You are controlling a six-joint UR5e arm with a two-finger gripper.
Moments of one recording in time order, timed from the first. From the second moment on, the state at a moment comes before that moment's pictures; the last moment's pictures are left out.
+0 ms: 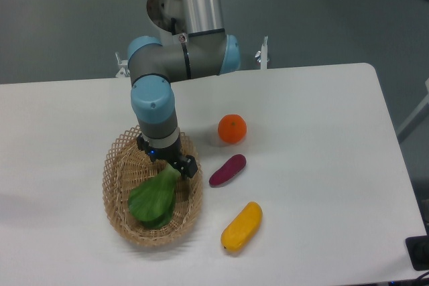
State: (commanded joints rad) arm 2.16 -1.94 -1.91 -0.80 1.58 0.75
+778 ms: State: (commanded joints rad) arm 2.16 -1.95 -1.89 -0.80 1.59 0.76
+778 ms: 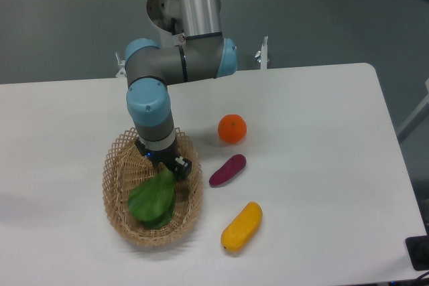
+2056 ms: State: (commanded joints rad) arm 2.20 -1.87 -1.86 -0.80 1.58 0.79
